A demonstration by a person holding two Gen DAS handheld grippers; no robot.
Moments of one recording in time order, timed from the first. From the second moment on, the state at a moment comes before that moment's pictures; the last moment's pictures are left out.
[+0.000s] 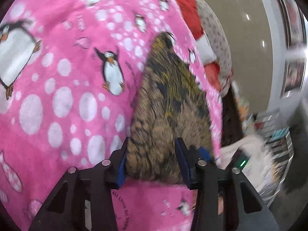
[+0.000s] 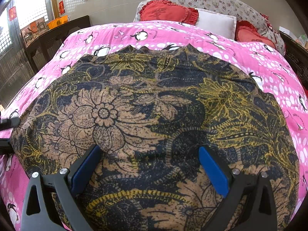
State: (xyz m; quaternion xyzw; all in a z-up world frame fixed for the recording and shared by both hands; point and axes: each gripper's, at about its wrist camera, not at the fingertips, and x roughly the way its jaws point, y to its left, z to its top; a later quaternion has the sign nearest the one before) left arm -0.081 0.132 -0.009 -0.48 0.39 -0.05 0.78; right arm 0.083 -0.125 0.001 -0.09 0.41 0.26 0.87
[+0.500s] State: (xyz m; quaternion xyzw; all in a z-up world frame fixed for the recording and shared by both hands) left arm -0.092 0.085 0.038 -0.18 0.32 0.04 0.93; right arm 0.102 -0.077 0.078 -0.12 0.44 0.28 0.84
